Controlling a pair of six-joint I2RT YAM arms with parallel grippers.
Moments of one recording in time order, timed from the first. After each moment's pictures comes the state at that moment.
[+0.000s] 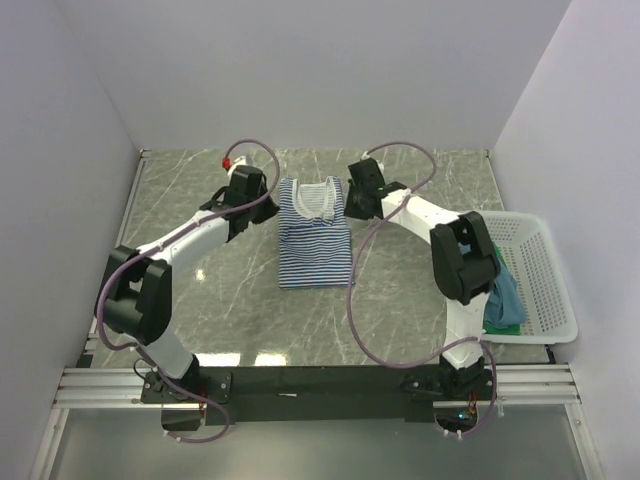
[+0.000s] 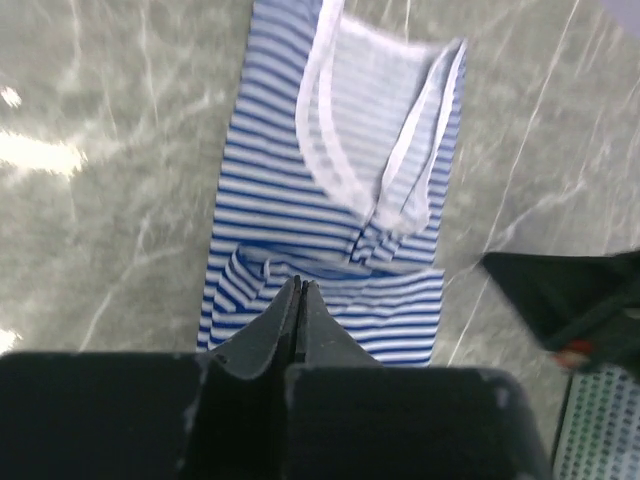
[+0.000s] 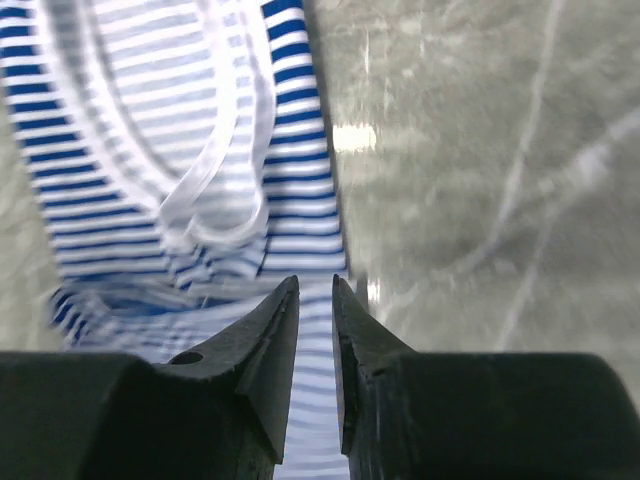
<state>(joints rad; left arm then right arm) -0.41 1.64 1.16 -0.16 -0.11 -0.80 0.45 1.99 1.46 -0.35 0.11 0.57</state>
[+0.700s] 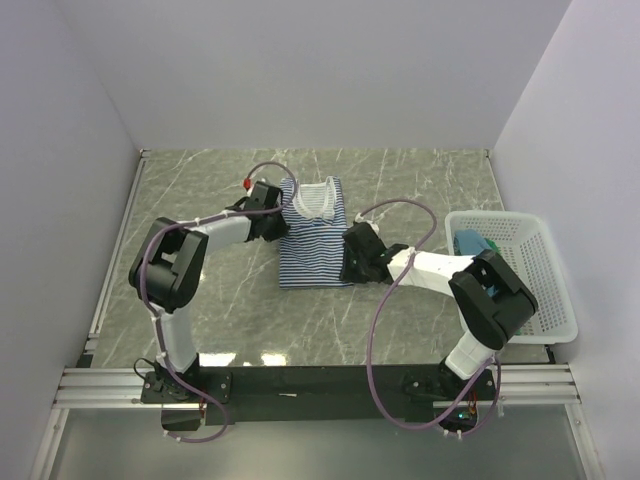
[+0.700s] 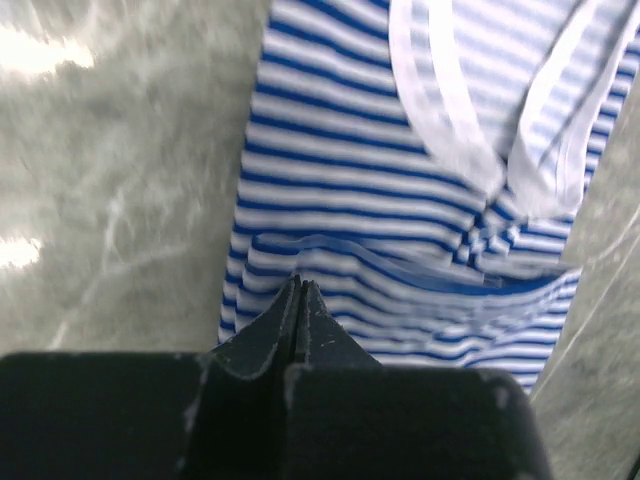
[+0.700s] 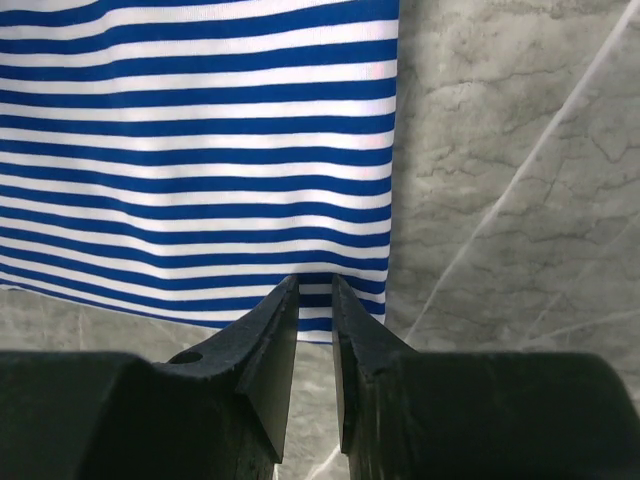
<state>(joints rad) -0.44 1.89 1.15 -0.12 -0.04 -0.81 0.68 1.64 0.85 -0.18 0.08 0.71</state>
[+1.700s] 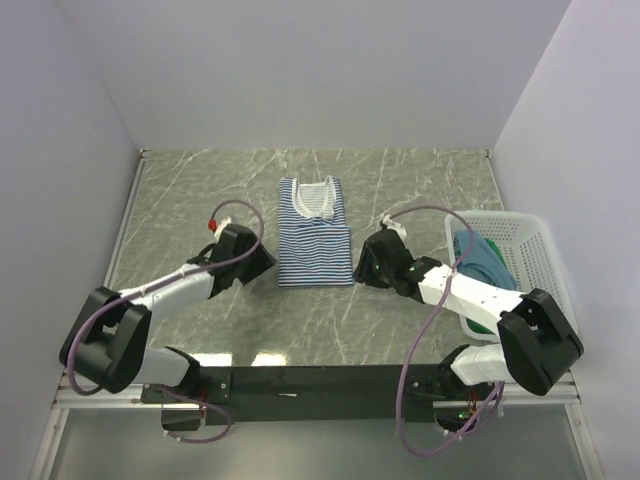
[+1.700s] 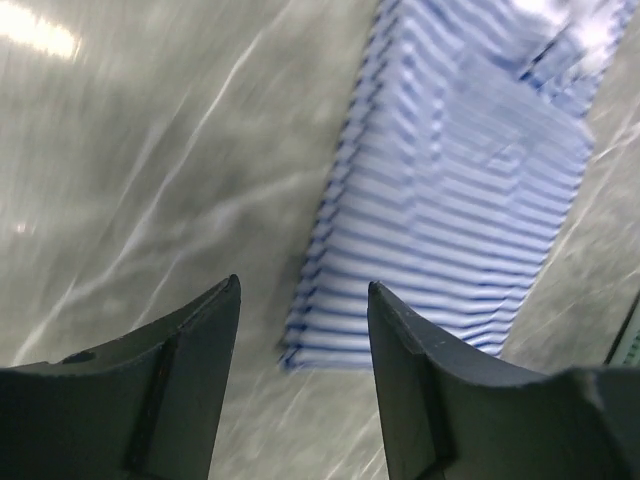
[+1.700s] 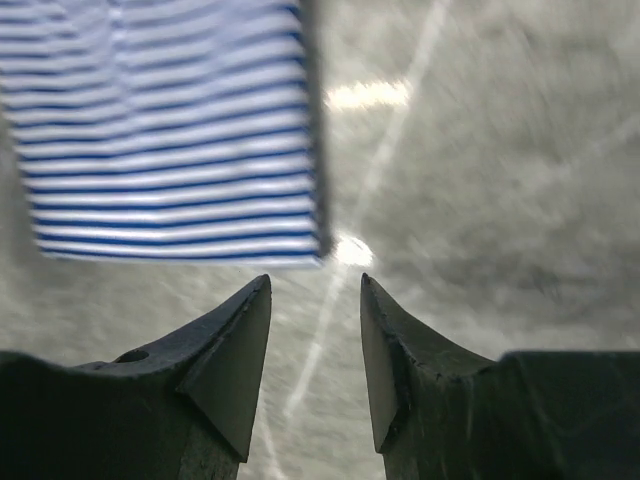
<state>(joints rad) -0.45 1.37 0.67 -0.08 -0.09 -0.97 0.64 1.33 0.71 -0.21 0.16 0.76</state>
